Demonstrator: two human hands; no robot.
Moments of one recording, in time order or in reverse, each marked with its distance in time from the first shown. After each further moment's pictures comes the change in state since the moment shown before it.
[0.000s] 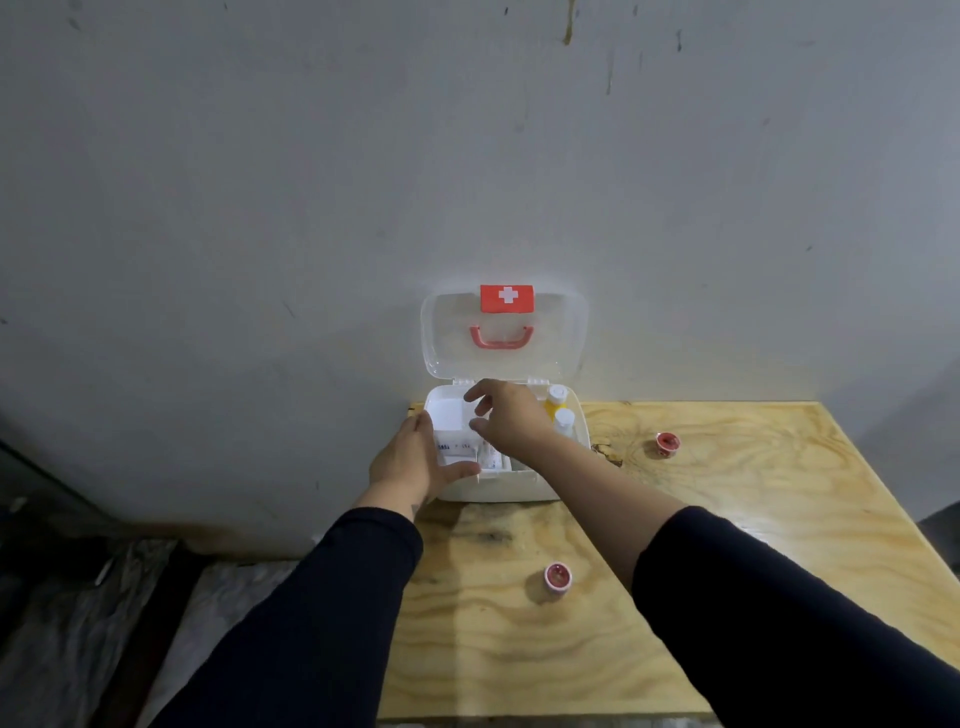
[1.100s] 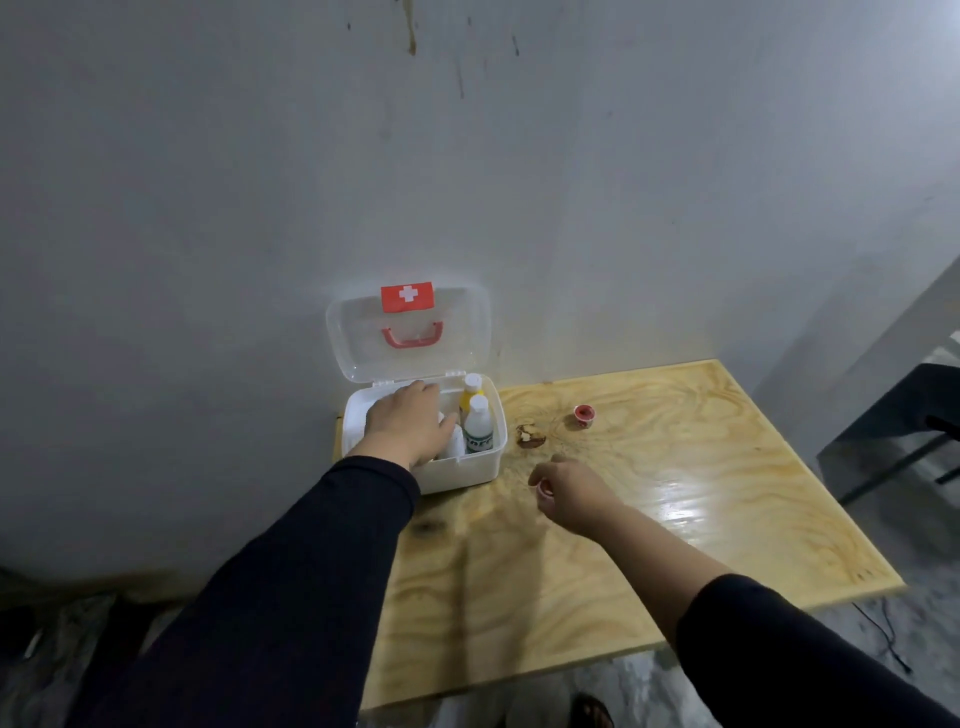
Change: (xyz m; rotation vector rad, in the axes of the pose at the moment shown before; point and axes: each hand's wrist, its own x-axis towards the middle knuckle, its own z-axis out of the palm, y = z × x) left_hand -0.006 0.096 -0.013 0.316 -0.009 0.315; right_hand -0.108 0.147 -0.026 -0.269 -0.061 0.129
